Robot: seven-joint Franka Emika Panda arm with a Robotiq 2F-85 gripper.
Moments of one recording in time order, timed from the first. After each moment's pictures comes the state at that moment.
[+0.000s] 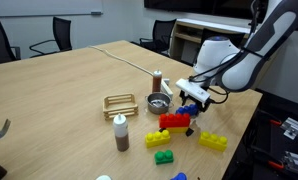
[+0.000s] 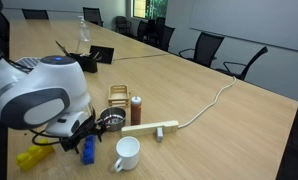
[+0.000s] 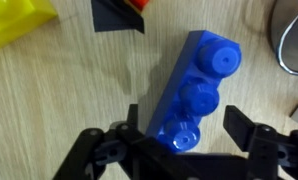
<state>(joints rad) 0.24 0.41 -0.03 -2.46 0.06 2.94 1.86</state>
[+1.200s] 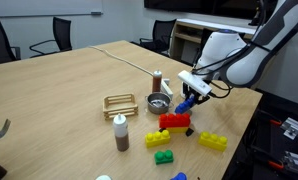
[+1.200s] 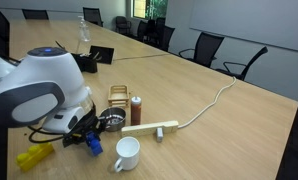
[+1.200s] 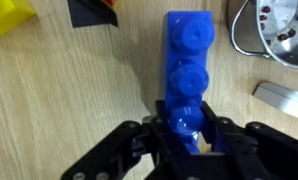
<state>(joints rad) 0.33 0.34 -0.12 -2.50 0.09 3.00 1.87</state>
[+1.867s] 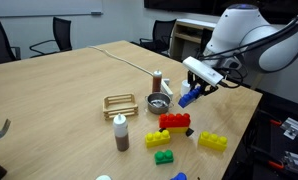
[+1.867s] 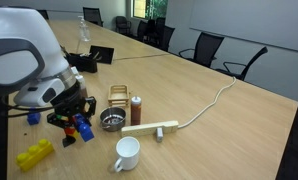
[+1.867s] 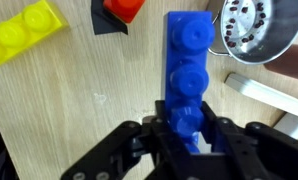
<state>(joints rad) 0.56 0.10 -0.33 -2.57 -0.22 2.85 2.18</state>
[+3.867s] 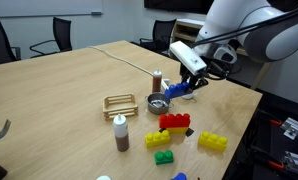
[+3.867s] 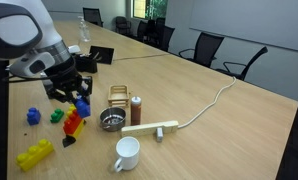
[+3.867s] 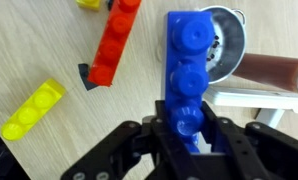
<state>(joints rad) 0.33 0.06 0.00 -2.45 -0.33 2.73 2.60</state>
